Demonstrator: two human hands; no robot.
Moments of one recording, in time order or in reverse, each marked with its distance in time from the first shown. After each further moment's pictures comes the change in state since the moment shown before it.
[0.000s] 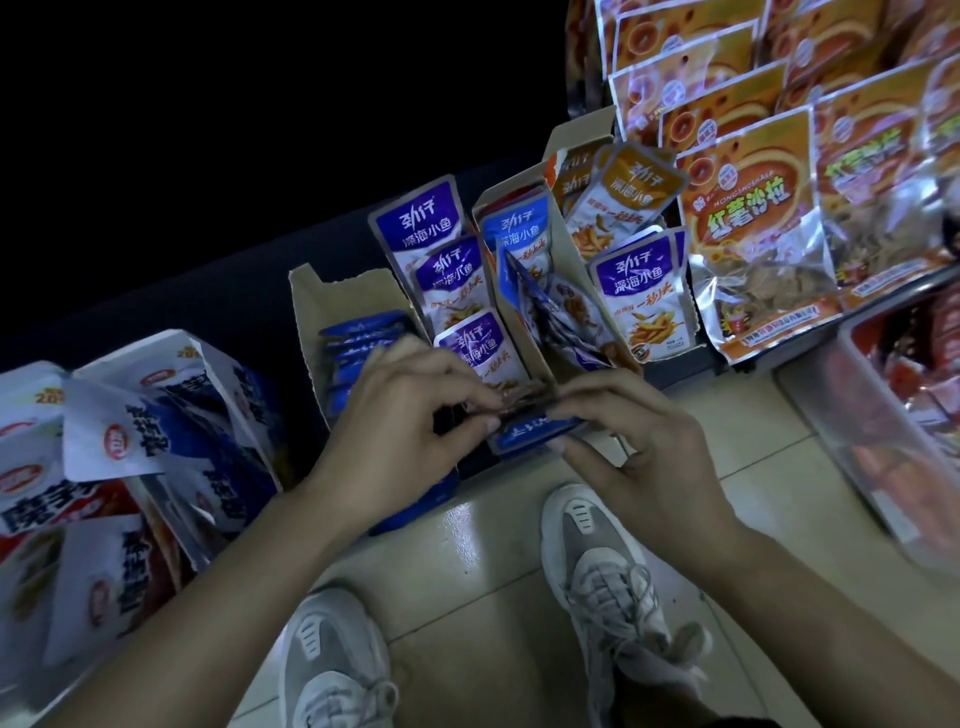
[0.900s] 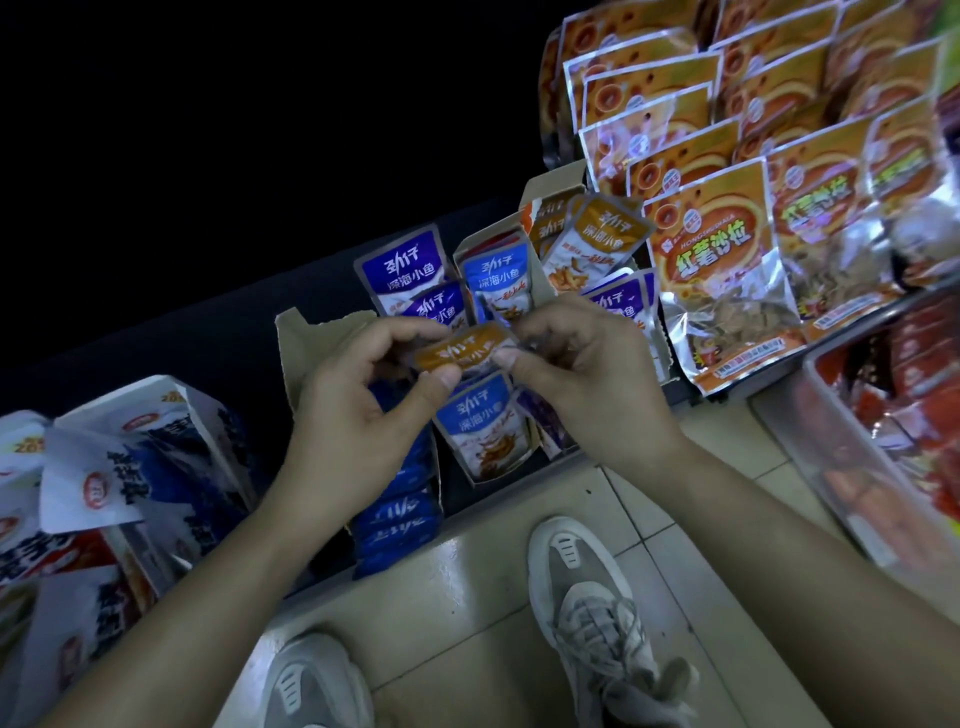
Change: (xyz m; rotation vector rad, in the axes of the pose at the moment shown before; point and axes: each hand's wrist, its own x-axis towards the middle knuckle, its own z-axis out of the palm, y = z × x) left_hand 0.021 0.016 -0.022 -0.451 0.254 -0.204; right_hand 0.083 -0.023 -0.006 0.248 0.053 0.215
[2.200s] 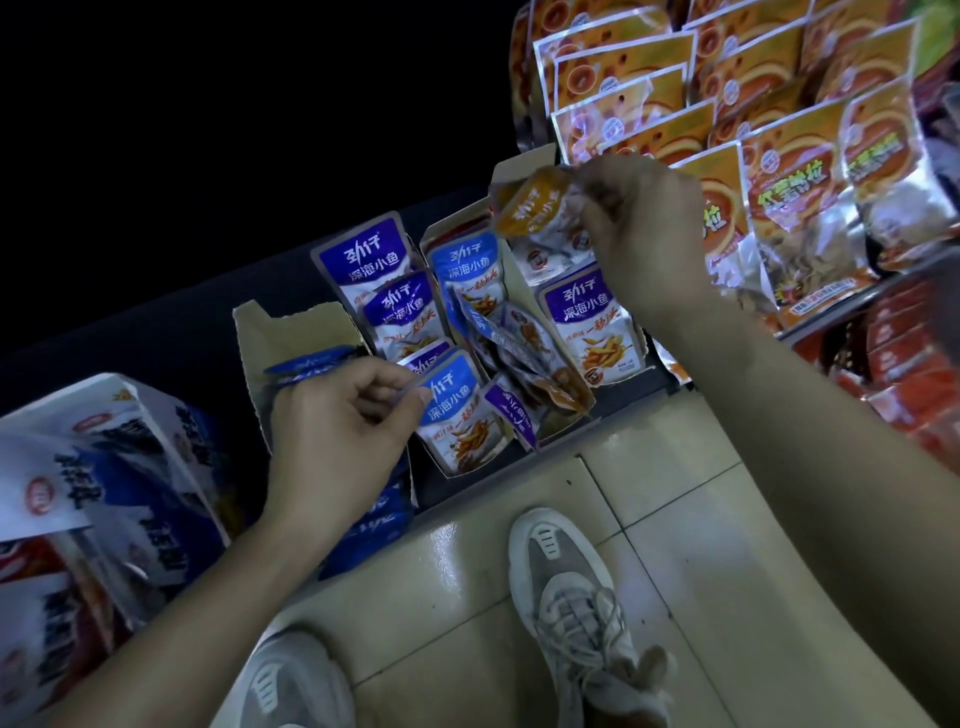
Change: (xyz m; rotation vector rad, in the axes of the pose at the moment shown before) left_hand -0.013 -0.011 0.019 0.191 0.108 -0.160; right_hand 0.088 0.035 -0.068 -0.600 0.291 -0.230
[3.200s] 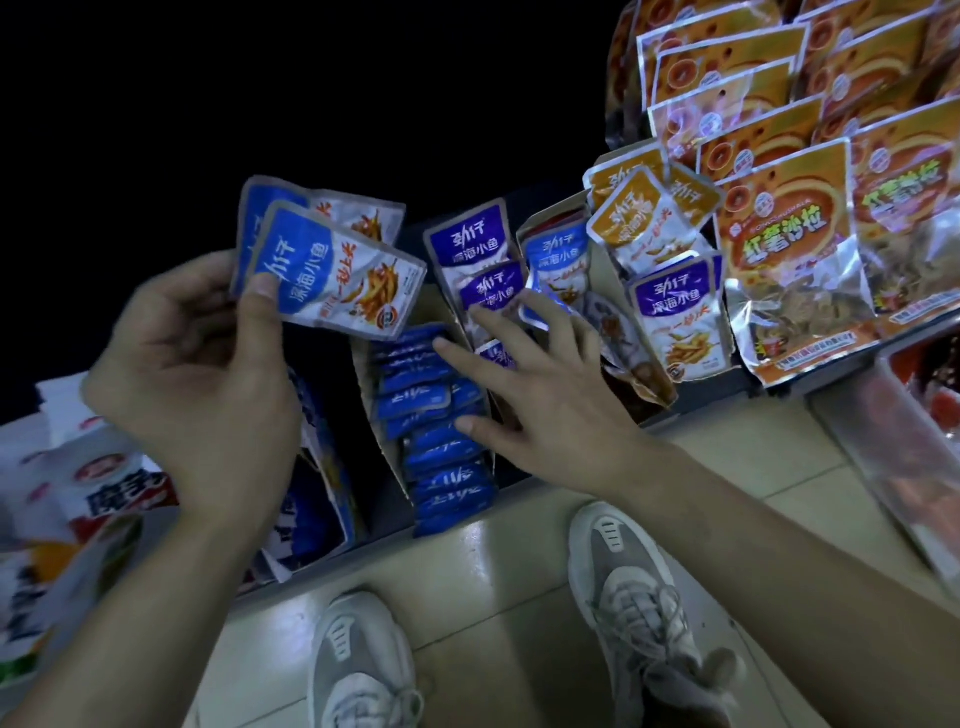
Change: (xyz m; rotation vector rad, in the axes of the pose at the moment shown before) left_hand 0.001 -0.006 -0.094 -0.131 0.670 0.240; right_hand -0.113 -0.098 0.062 -0.165 -0.500 -0.370
